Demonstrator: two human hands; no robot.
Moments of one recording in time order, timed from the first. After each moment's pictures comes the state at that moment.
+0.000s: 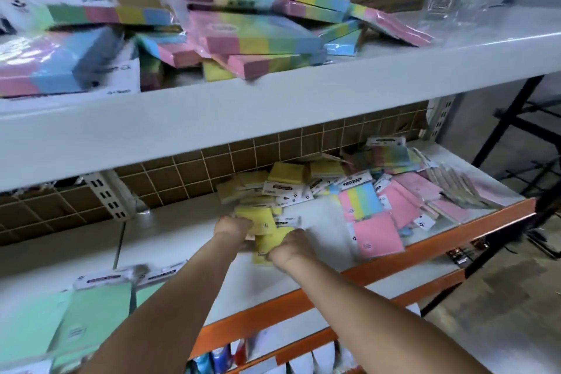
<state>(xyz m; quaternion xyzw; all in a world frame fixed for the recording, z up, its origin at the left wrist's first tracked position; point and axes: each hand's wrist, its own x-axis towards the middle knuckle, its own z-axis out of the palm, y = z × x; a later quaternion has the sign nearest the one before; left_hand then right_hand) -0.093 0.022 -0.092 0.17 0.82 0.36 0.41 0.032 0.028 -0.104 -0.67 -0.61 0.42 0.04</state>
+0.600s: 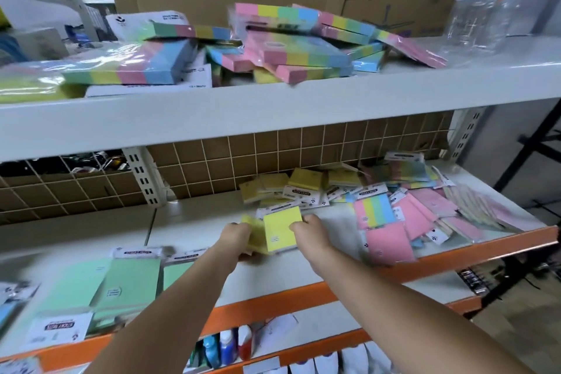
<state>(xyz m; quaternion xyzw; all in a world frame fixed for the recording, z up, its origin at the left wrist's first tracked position) -0.088 -0.038 -0.075 0.14 0.79 0.43 0.42 0.050 0.018 -0.069 -0.58 -0.59 0.53 0.22</state>
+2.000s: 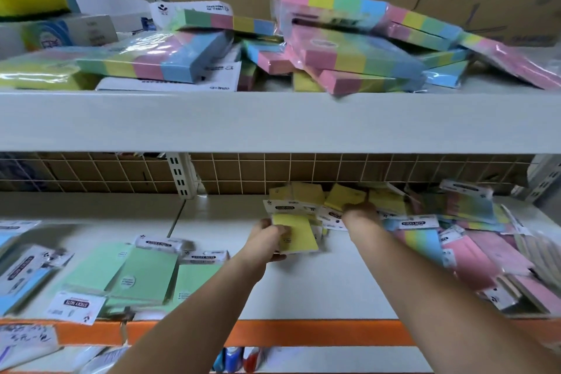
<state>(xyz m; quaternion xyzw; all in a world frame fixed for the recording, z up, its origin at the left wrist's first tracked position) -0.082 -0.020 -0.077 0.12 0.69 0.56 0.45 0.028 0.145 -0.076 -0.67 -0.60 0.39 0.17</state>
